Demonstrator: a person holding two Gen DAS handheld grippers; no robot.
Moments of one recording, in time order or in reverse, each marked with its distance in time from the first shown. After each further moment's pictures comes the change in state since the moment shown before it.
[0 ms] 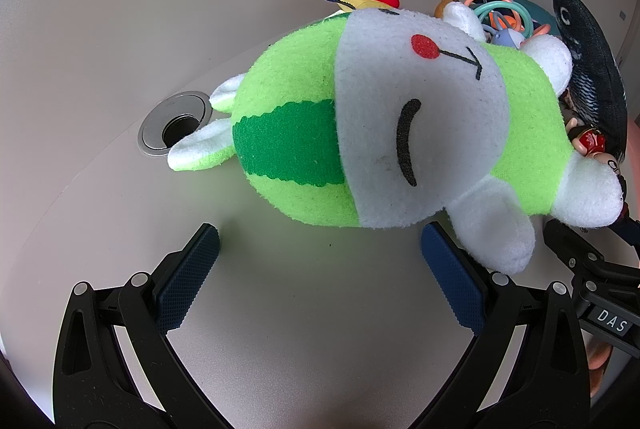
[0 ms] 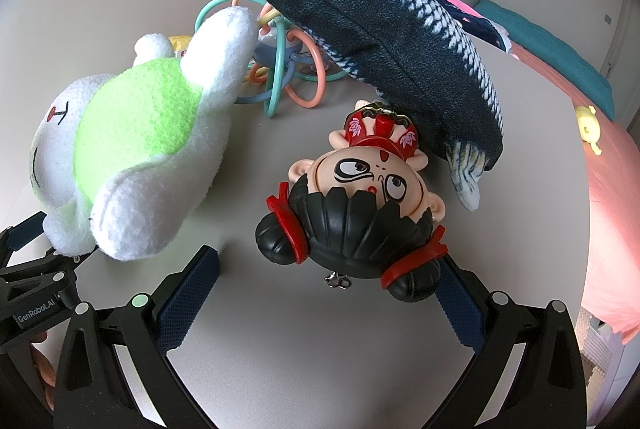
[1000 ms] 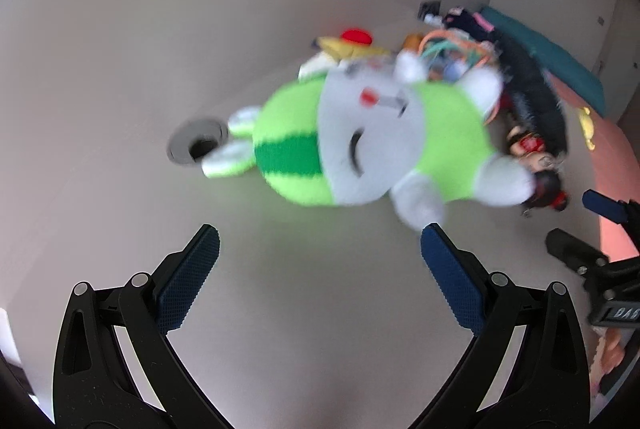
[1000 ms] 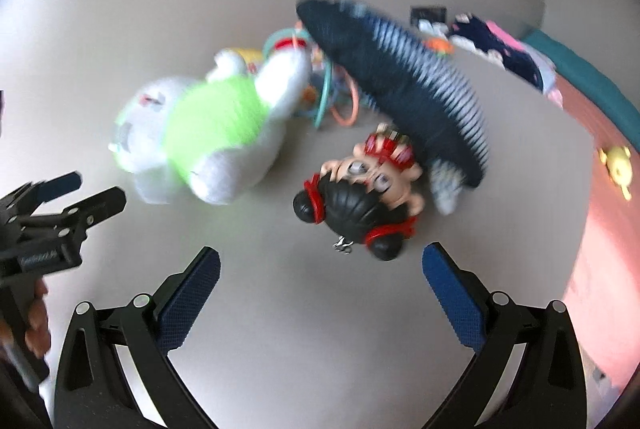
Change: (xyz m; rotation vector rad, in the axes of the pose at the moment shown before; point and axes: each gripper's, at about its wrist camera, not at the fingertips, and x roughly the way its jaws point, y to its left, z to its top) left arm -0.082 0.002 -0.020 0.019 -0.094 -0.056; right arm -0.069 -0.030 0.001 -0.153 -0.070 0.198
